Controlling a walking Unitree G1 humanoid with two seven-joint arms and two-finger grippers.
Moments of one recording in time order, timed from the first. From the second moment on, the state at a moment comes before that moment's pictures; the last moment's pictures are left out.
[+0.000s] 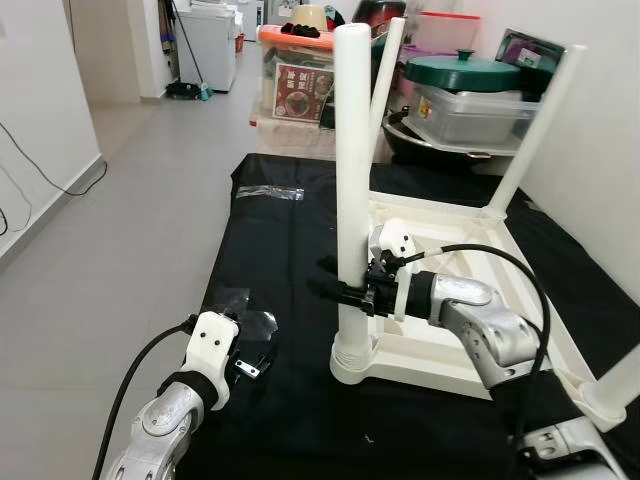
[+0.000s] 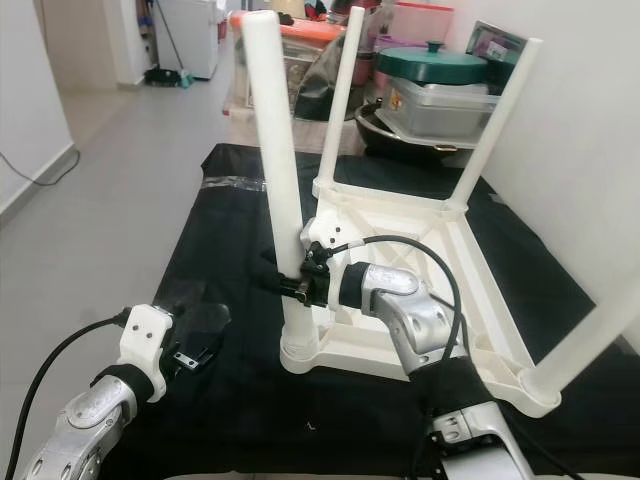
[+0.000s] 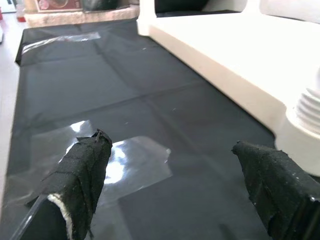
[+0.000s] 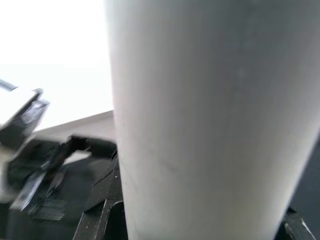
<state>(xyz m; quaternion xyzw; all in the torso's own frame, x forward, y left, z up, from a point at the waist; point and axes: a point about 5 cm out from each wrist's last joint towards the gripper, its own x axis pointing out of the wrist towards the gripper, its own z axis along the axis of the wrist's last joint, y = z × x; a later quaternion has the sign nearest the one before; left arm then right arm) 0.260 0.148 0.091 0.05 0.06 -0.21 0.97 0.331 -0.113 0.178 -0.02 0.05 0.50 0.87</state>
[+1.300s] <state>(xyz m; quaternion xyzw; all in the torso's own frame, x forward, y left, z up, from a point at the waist) 0.262 0.151 0.092 0.05 0.06 -0.21 0.98 0.334 -0.136 0.158 0.04 0.02 -0.17 0.98</state>
